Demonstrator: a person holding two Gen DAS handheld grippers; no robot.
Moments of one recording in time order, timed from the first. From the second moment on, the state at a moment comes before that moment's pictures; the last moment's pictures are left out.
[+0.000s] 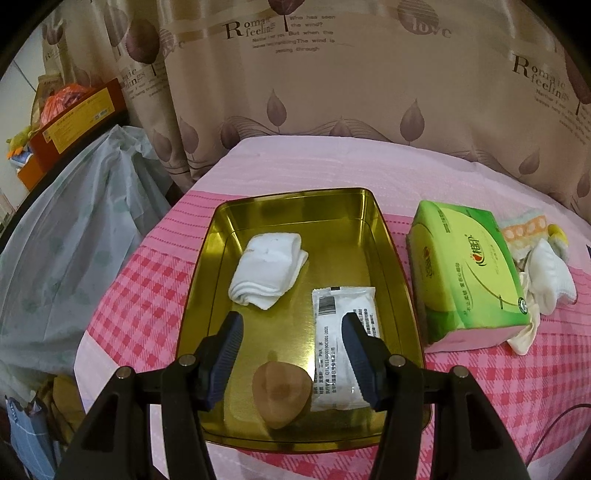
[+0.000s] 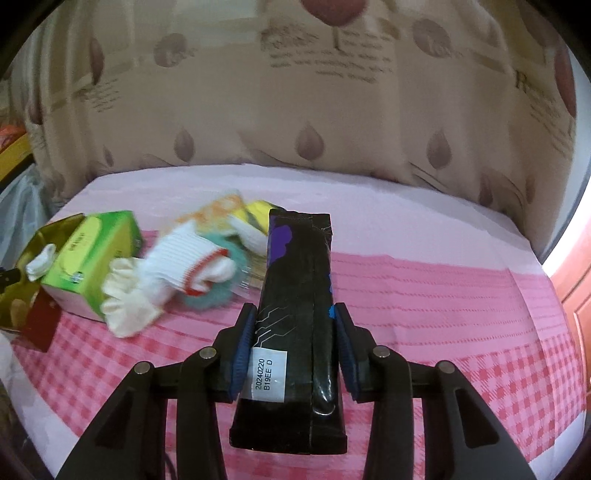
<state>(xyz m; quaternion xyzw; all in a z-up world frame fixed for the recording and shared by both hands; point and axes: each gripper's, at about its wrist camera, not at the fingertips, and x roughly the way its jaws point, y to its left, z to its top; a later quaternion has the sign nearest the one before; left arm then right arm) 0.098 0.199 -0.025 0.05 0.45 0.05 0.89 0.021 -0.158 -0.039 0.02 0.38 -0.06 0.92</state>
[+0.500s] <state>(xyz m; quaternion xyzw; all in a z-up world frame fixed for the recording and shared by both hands) 0.098 0.220 -0.017 0.01 0.44 0.09 0.89 0.051 -0.061 -0.019 -0.01 0.37 0.05 0.93</state>
